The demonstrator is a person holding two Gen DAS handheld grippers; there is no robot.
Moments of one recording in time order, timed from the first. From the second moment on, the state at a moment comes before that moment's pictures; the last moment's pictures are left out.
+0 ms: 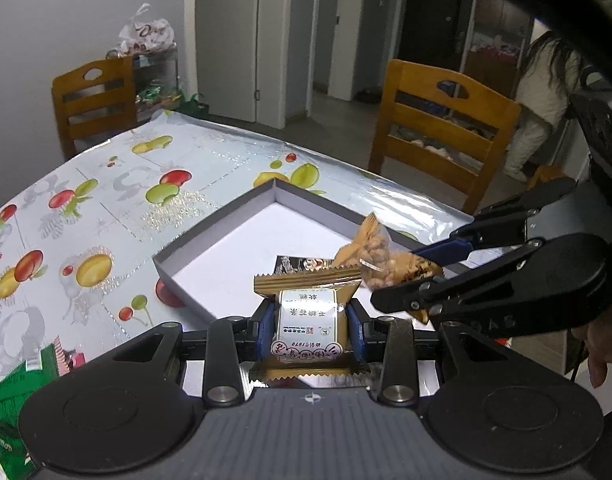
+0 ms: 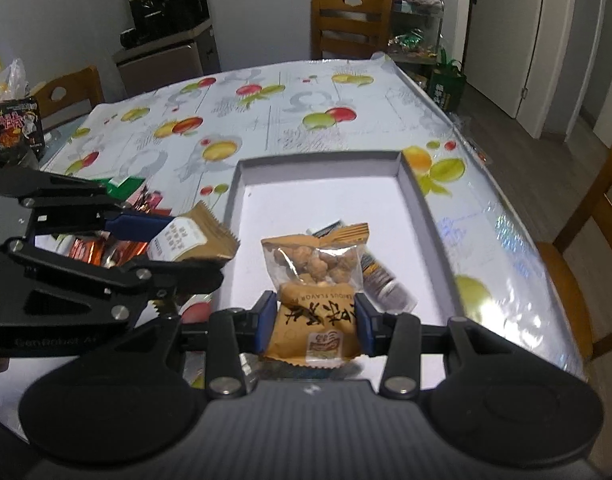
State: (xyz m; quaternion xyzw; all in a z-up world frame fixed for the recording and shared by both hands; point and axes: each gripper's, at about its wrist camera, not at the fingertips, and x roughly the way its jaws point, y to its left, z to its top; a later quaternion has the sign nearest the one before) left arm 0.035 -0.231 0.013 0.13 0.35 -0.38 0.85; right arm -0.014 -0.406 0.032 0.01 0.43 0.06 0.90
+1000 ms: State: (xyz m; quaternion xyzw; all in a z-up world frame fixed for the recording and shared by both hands) left arm 0.051 -0.289 -0.011 0.14 0.39 -0.36 0.84; right arm -0.001 -0.469 0.007 0.02 0.45 0.09 0.89
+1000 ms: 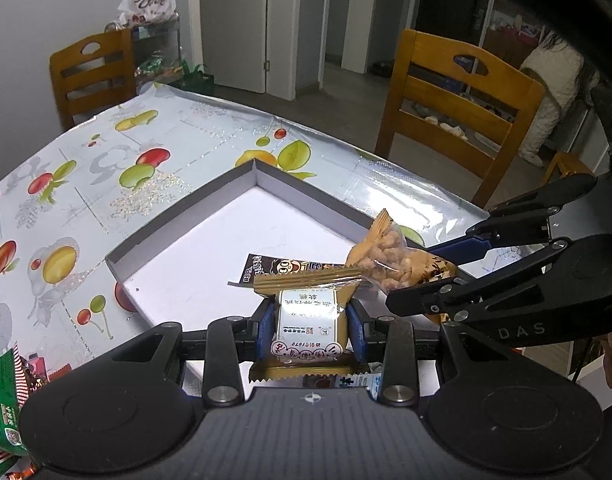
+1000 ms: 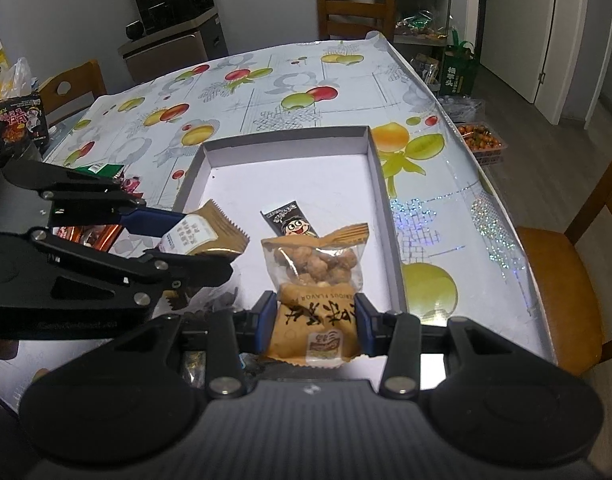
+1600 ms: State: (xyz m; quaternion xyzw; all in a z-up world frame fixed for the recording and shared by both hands) left arm 0.059 -0.299 -0.026 0.15 0.42 -0.37 0.82; right arm 0.003 -0.470 -0.003 0.02 0.48 0.09 0.87
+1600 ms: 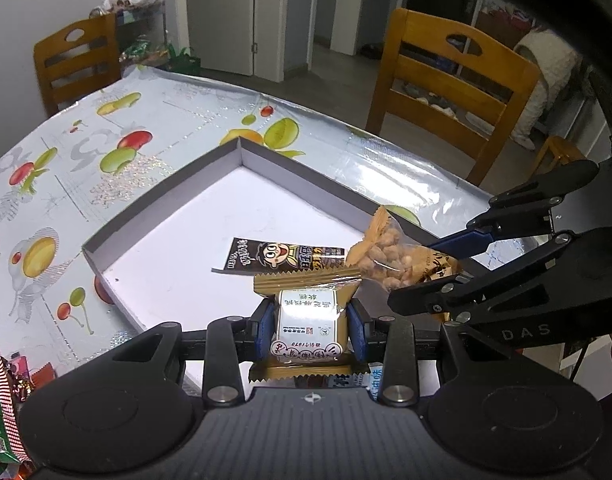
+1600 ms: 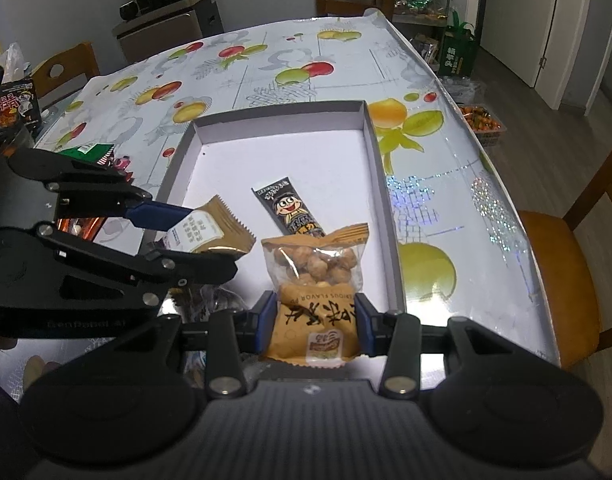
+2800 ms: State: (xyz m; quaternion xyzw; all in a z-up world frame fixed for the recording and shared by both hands) left arm 0.058 -0.290 -0.022 0.15 0.41 -0.36 0.82; right arm -0.001 -0.463 -0.002 0.00 0.49 0.06 0.87
